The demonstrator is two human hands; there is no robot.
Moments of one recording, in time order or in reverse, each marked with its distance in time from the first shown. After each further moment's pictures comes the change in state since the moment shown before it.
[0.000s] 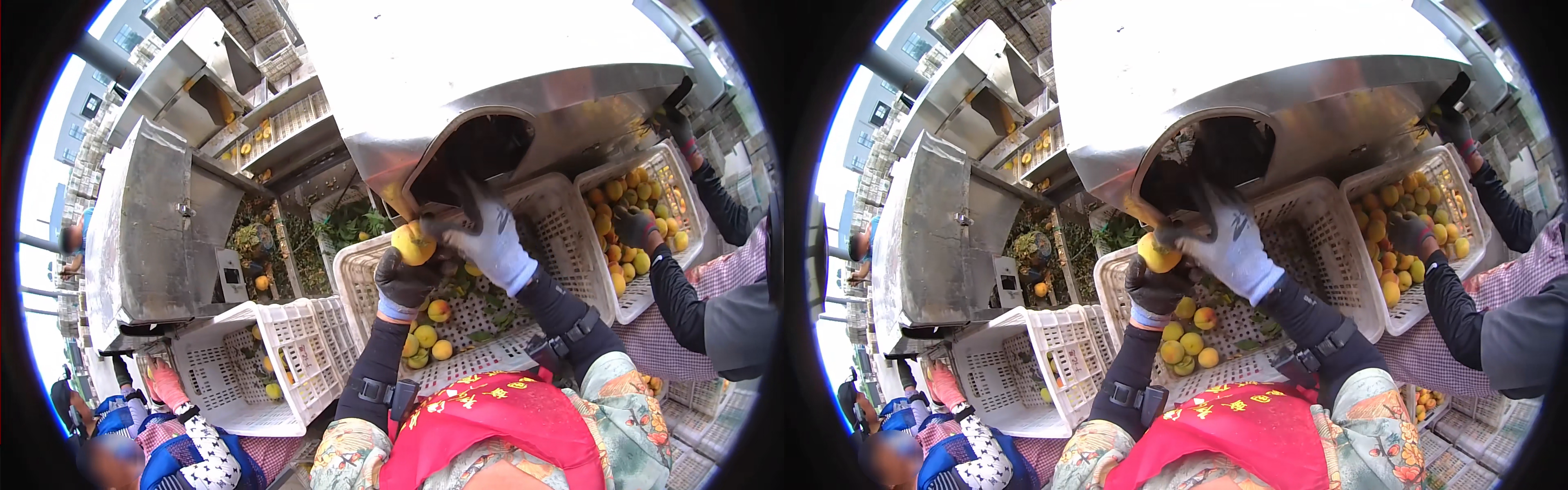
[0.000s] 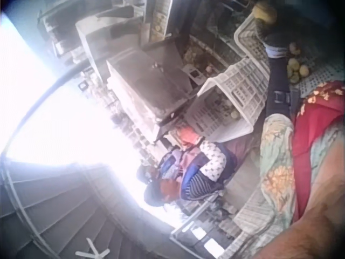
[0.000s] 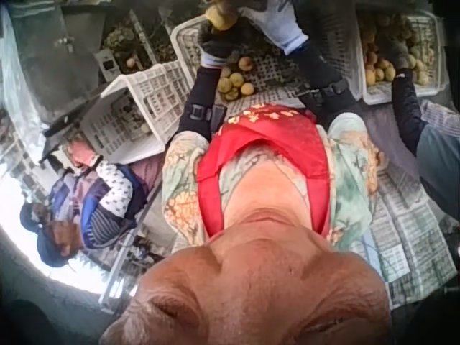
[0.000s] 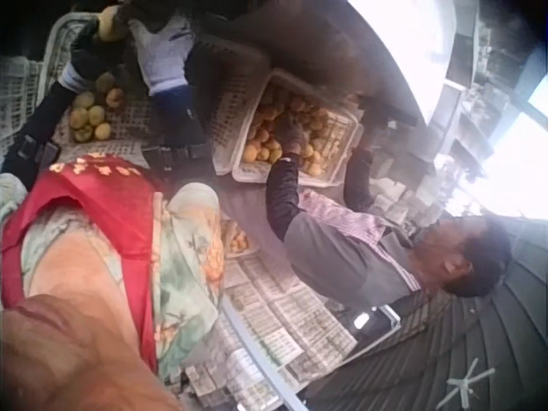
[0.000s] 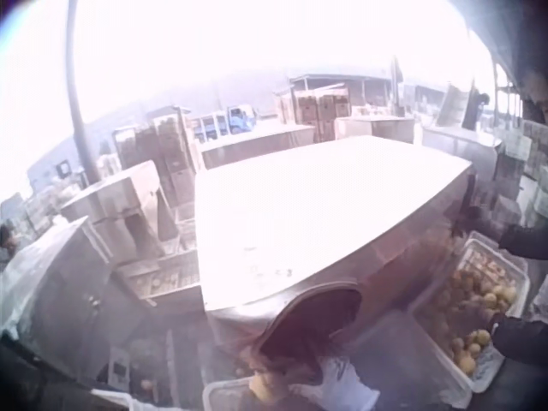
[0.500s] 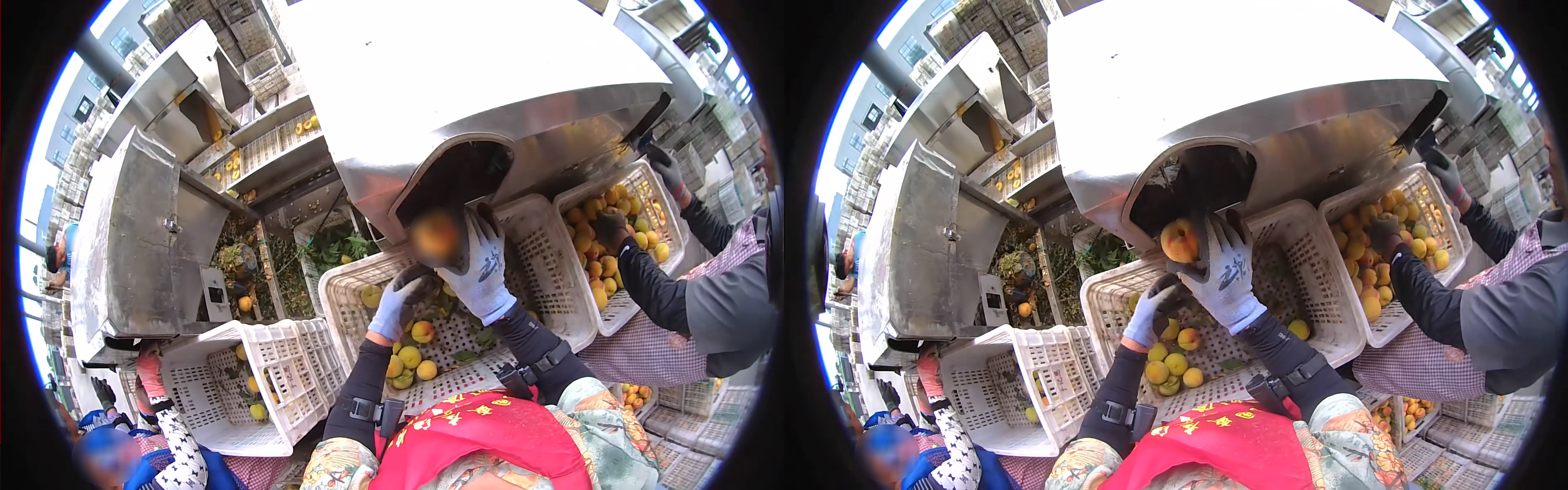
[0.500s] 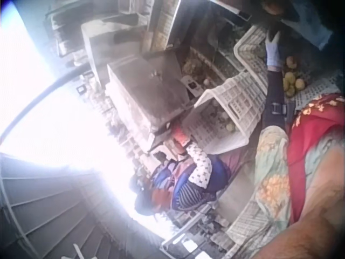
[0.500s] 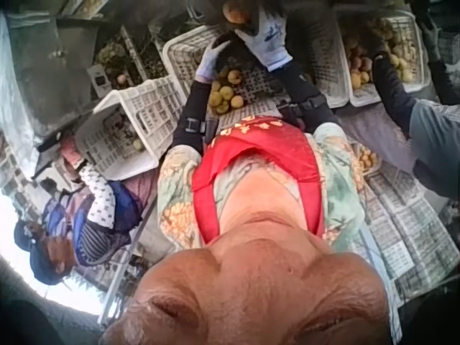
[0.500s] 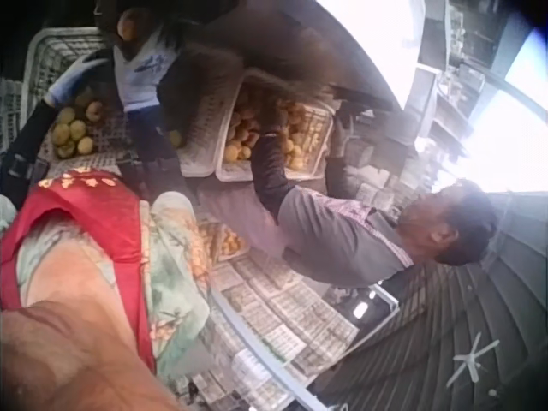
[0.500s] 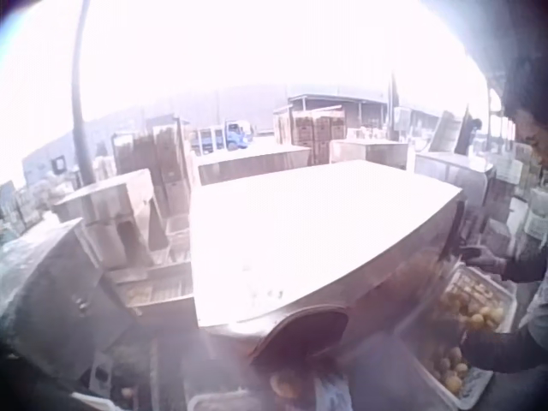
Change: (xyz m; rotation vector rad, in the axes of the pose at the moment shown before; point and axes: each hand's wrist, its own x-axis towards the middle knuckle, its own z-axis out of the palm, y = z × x) left_hand 0.008 -0.014 -0.001 0.597 0.365 -0.161; right_hand -0.024 0.021 0.015 -0.357 0.193 -0.147
